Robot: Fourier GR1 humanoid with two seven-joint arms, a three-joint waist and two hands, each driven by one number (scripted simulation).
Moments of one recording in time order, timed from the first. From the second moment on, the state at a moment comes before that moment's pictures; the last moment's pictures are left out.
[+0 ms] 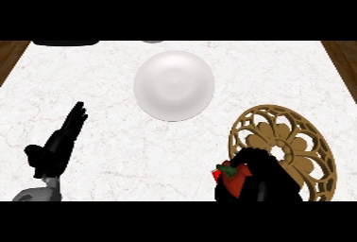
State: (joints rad) left arm -0.04 0.22 0.07 -1.36 0.01 -0.07 -0.12; right arm -0.03 -0.01 0.76 -2.05 1.76 -0.04 1.15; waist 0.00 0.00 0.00
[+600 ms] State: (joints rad) left arm -0.07 0.21 0.07 -1.35 0.00 -0.07 -0.10; right arm -0.46 -0.01 0.61 -1.81 1.50 0.02 1.18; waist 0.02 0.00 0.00
